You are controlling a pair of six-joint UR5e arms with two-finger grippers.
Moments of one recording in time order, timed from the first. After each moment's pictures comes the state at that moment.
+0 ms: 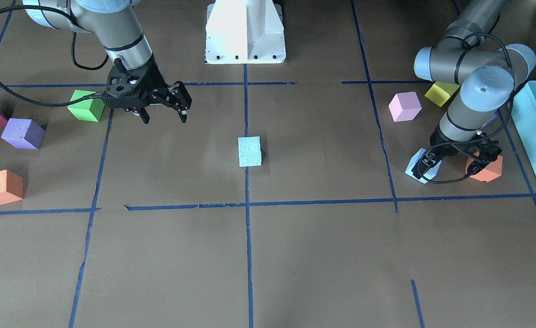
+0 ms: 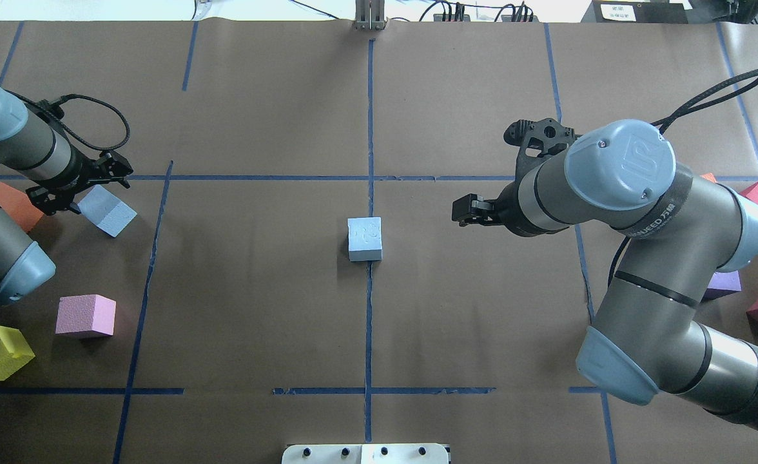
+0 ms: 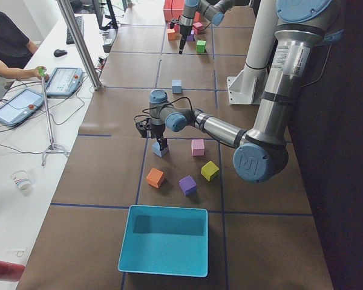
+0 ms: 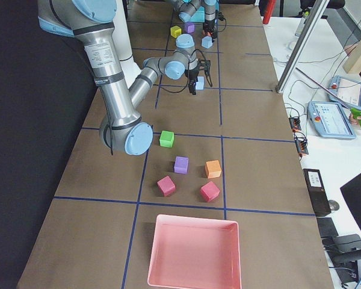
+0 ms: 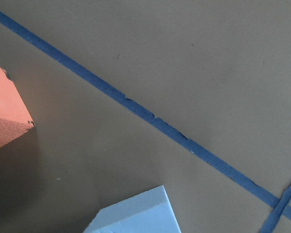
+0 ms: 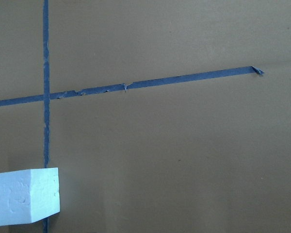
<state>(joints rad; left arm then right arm) -0.88 -1.80 -1.63 -1.85 -2.00 -1.48 0.60 -1.18 2.00 -1.50 1.84 1.29</state>
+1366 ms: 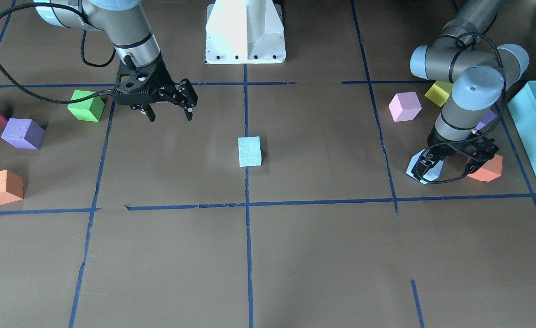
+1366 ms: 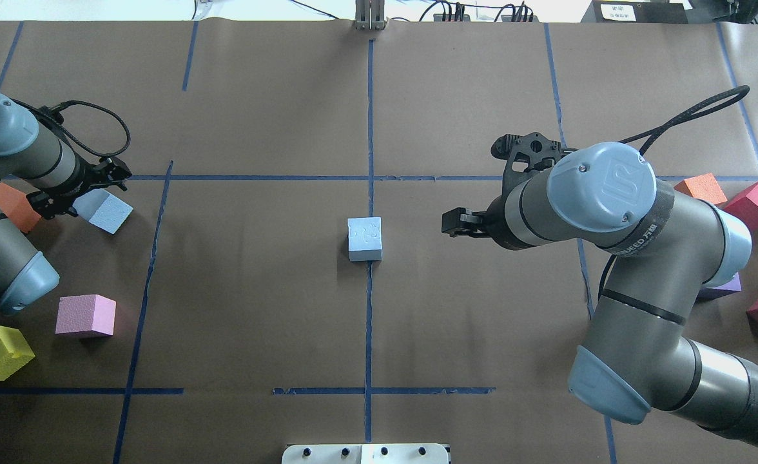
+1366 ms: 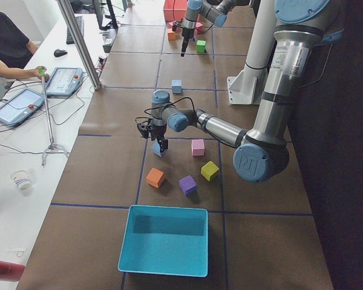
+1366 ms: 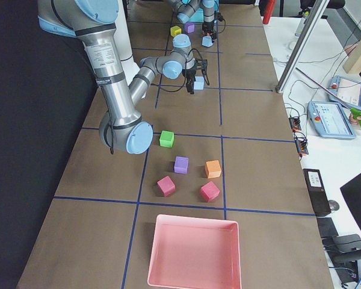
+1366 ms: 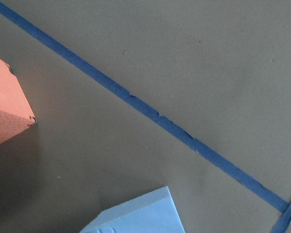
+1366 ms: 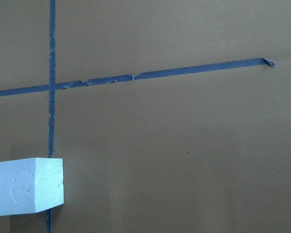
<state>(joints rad) -0.86 -1.79 -1.64 -1.84 -1.93 -1.50 0.55 -1.18 2.01 -1.50 1.79 1.31</state>
